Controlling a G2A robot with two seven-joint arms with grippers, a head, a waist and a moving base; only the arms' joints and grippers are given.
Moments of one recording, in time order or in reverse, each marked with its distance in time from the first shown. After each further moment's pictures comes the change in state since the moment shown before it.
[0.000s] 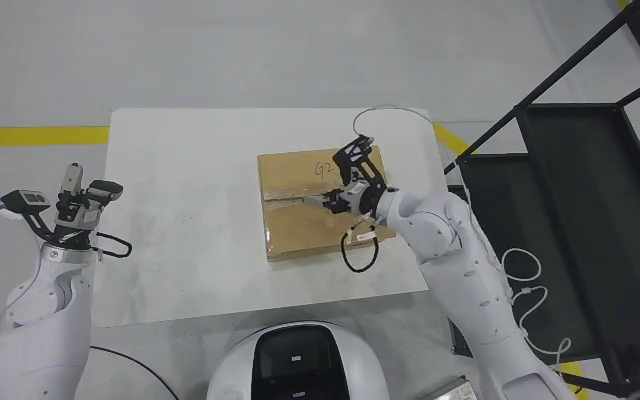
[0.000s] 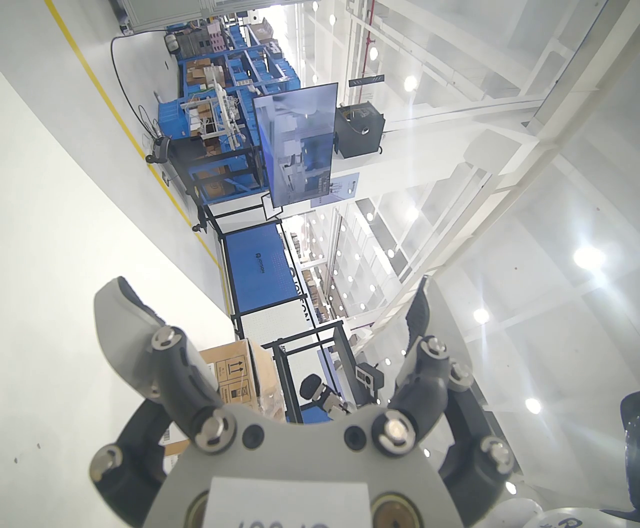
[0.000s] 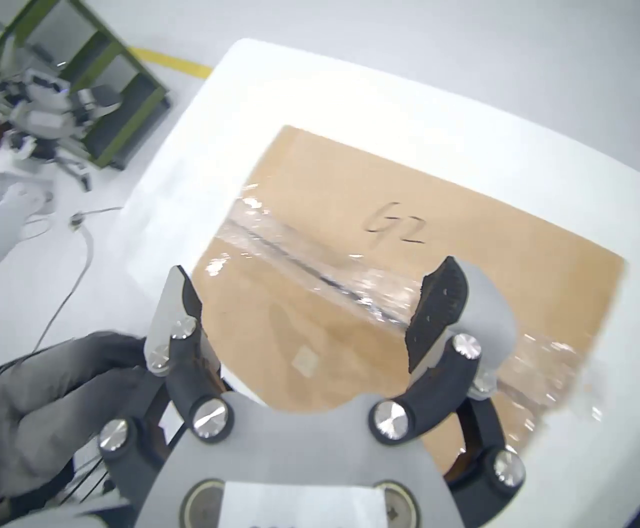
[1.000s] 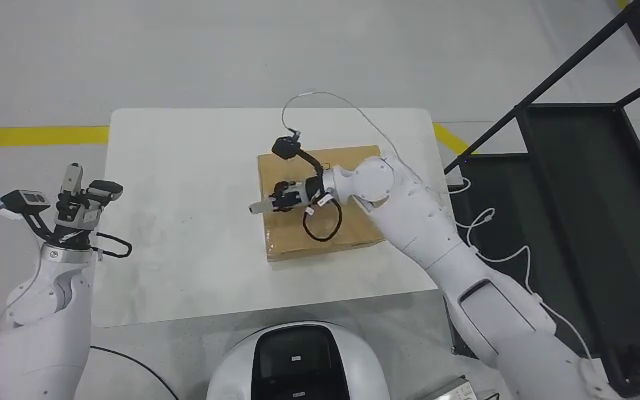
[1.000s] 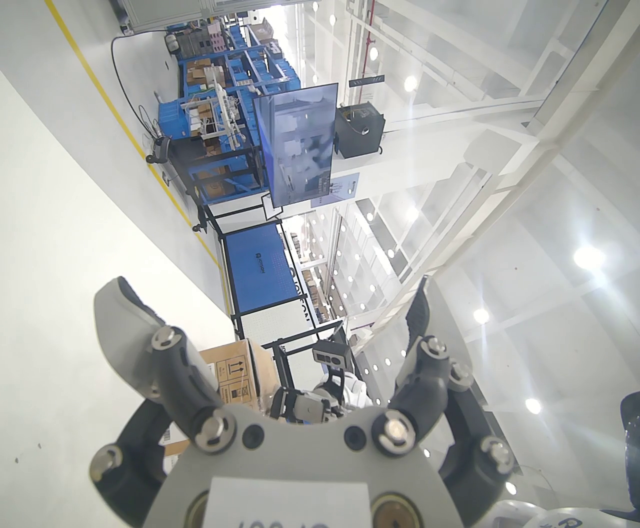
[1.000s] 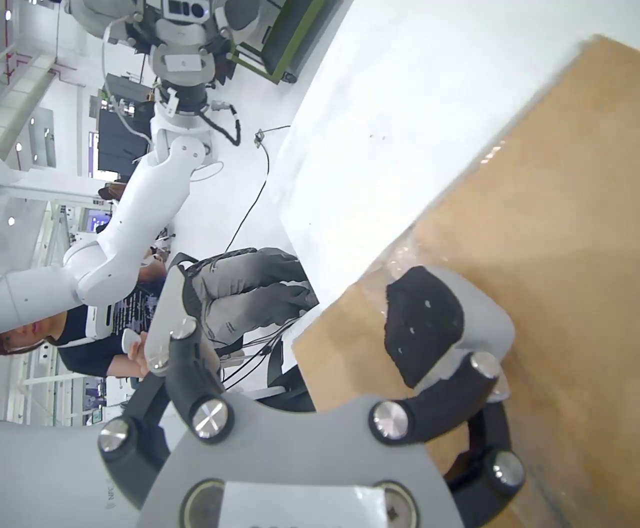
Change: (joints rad) left arm 0.000 0.000 0.000 0.000 0.000 0.000 0.000; right arm 0.472 -0.103 -0.390 0.716 0.582 -0.129 0.094
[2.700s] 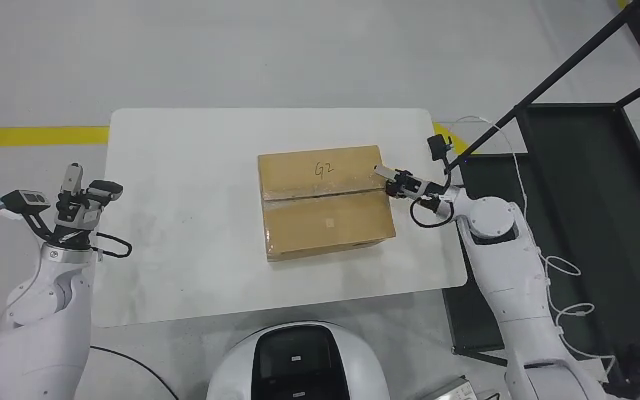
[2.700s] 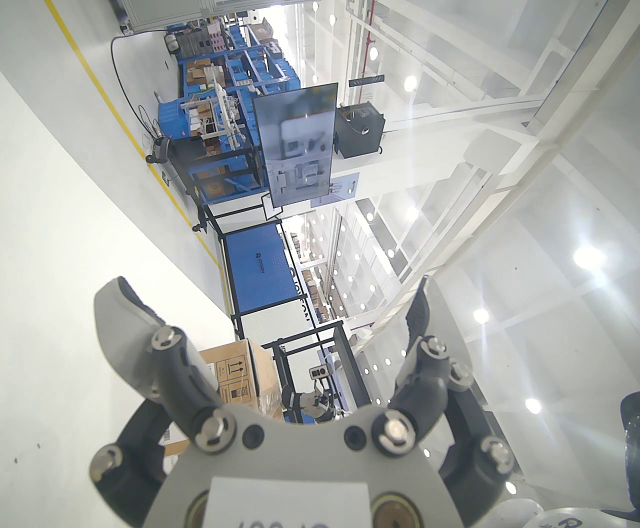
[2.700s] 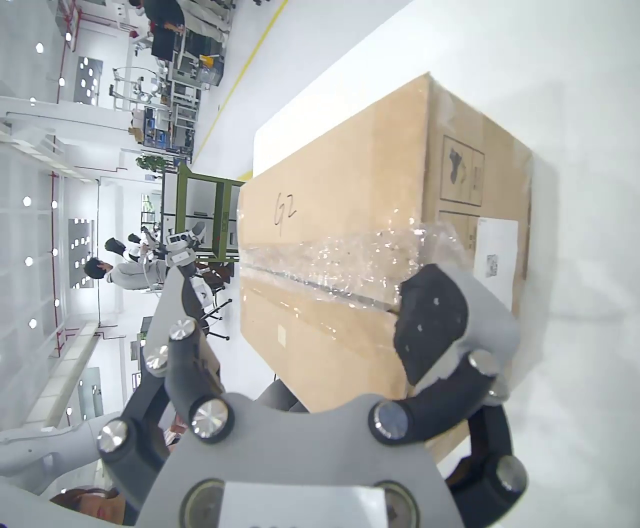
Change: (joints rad) left arm 0.000 0.000 0.000 0.000 0.000 0.000 0.000; right arm -0.515 0.215 0.666 -0.342 0.104 0.159 -0.090
